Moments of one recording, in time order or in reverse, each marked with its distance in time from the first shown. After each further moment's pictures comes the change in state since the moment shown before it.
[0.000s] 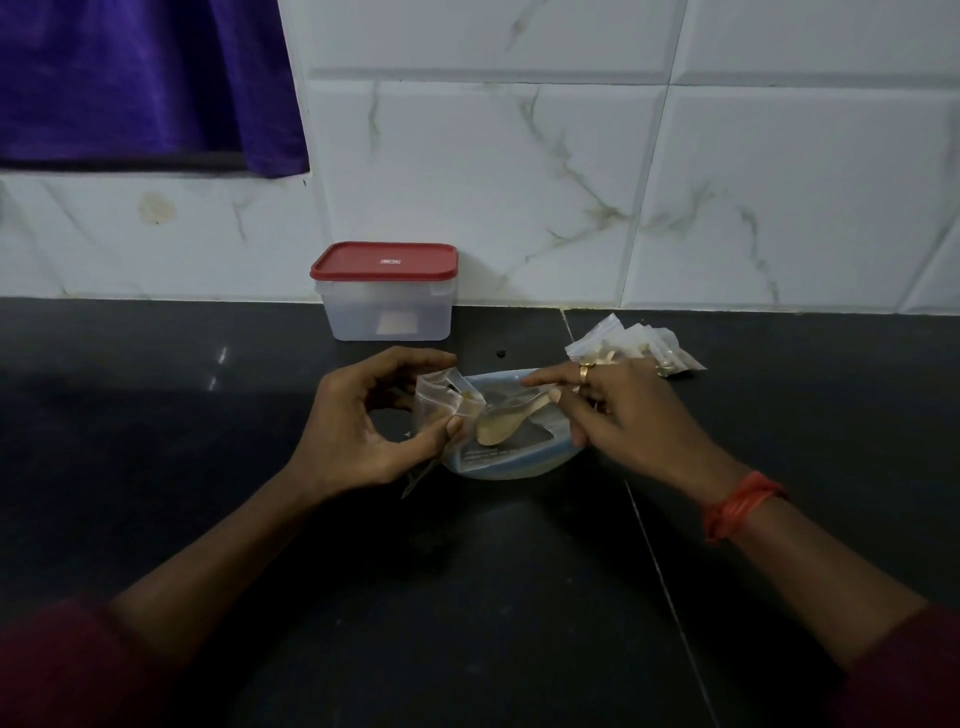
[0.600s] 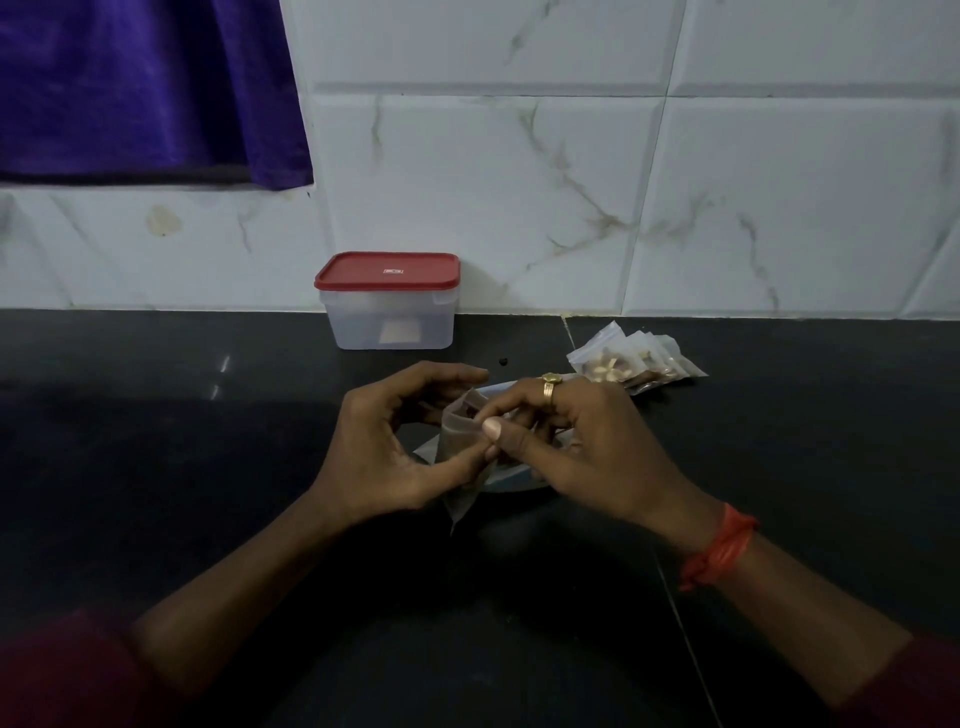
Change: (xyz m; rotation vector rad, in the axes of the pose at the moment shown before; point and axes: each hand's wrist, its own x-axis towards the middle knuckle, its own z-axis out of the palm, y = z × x) left_hand 0.000 0.010 0.016 -0.021 -0.003 0.108; right_hand -0.004 -0.052 0.014 0.331 0.068 -0.164
